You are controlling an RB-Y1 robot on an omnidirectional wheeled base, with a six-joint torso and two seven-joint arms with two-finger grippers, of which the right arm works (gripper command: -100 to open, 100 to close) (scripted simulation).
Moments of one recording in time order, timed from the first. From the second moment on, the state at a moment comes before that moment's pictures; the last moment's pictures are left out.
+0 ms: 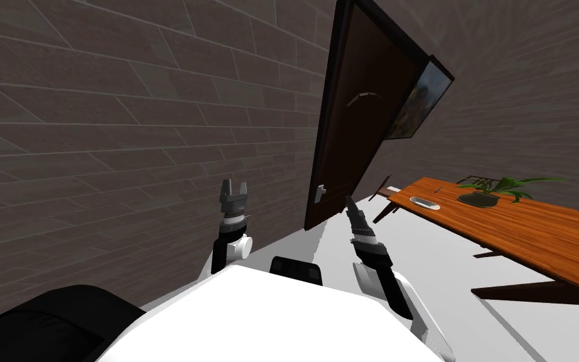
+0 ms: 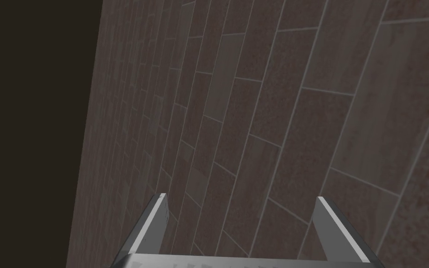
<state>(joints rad) 0.47 -0.15 0.00 -2.13 0.16 -0.44 0.33</state>
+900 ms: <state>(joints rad) 0.42 -0.24 -0.02 -1.87 0.30 -0.50 0.51</state>
